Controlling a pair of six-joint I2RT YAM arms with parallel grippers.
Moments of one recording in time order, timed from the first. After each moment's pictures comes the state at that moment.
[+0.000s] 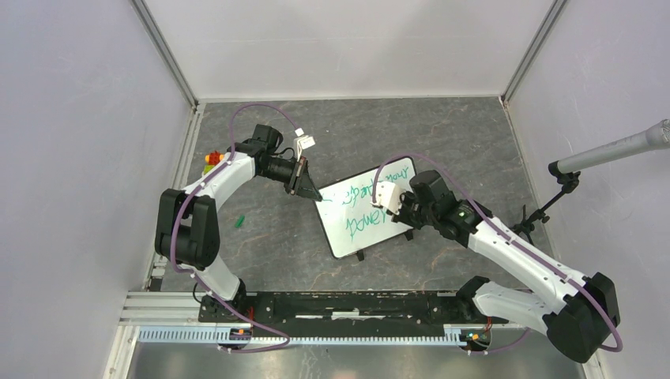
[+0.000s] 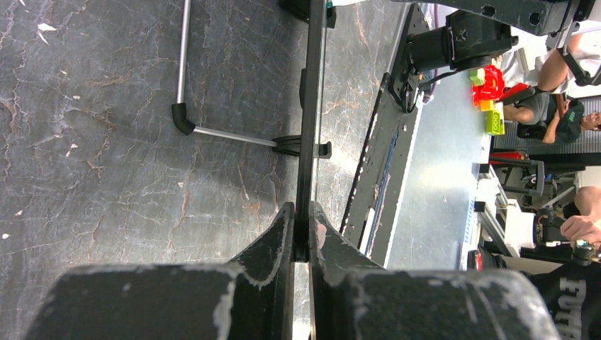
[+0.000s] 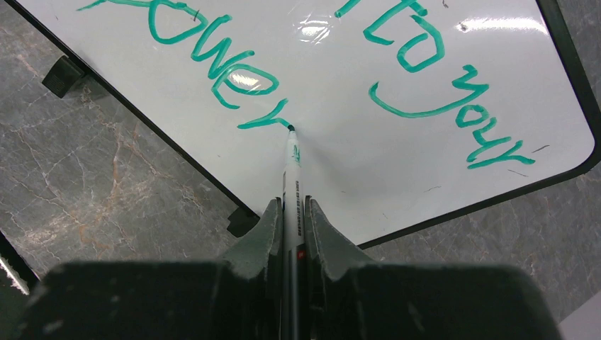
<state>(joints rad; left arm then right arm) -0.26 1.66 1.18 -0.70 1.08 0.26 0.66 1.05 0.78 -0.54 -0.09 -0.63</state>
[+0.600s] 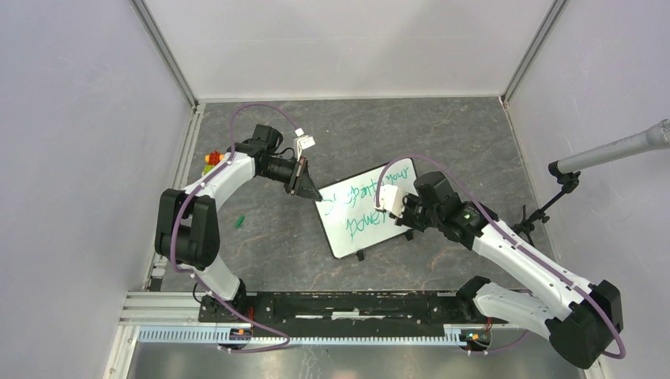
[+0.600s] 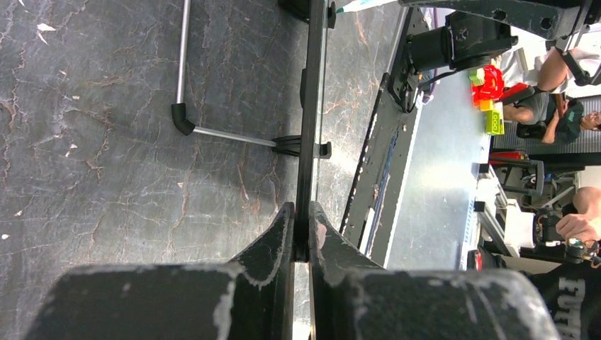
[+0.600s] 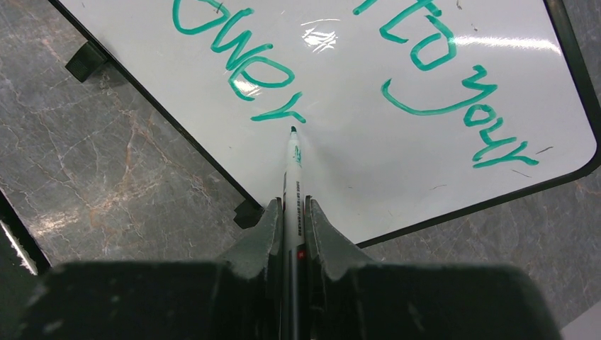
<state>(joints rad) -0.26 1.66 1.18 -0.70 1.08 0.26 0.65 1.00 0.78 -0.59 -0.15 -0.66</state>
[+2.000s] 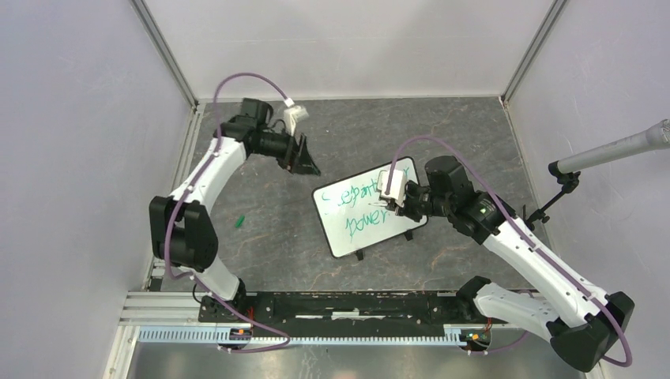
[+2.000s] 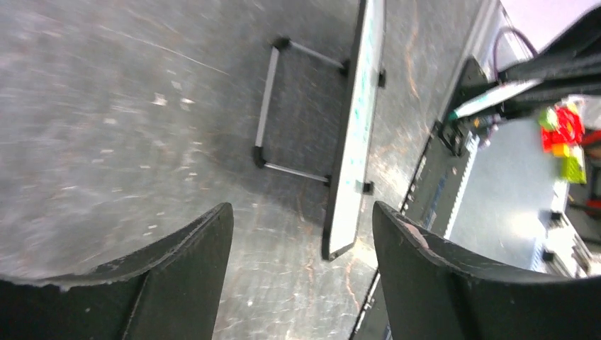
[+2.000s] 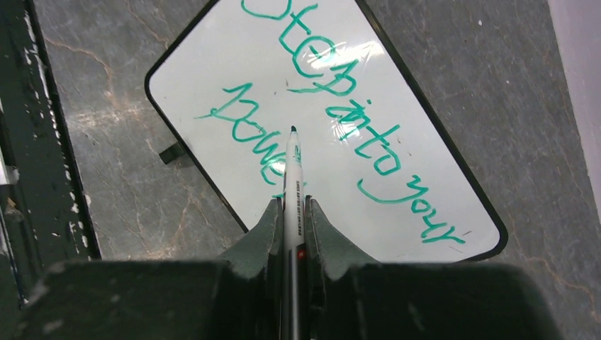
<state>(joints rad) -0.24 1.65 1.37 -0.74 0.94 0.23 0.64 0.99 0.97 -0.63 -0.37 -0.64</state>
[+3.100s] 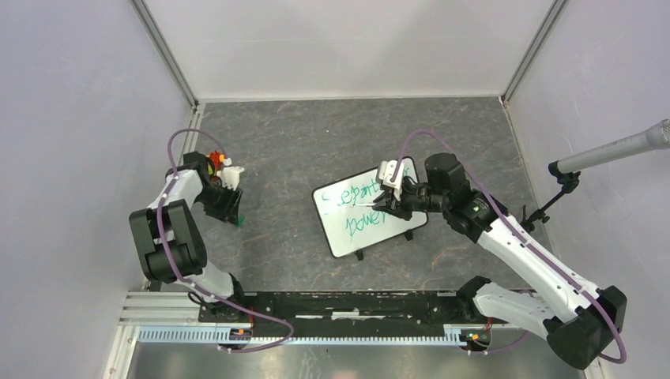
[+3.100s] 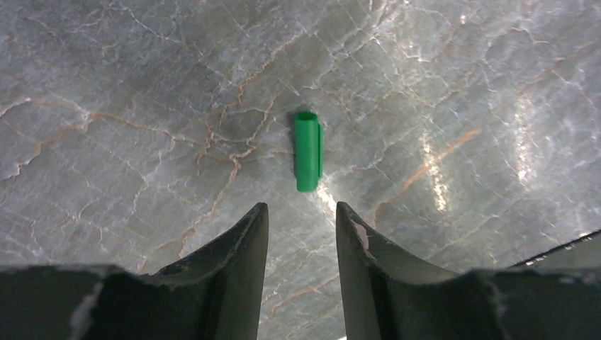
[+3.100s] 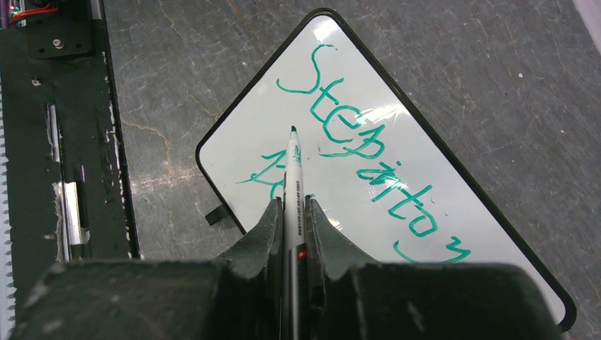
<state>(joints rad) 0.29 1.55 0.98 -0.88 0.30 0.68 0.61 1.01 0.92 -0.42 -0.58 -0.44</state>
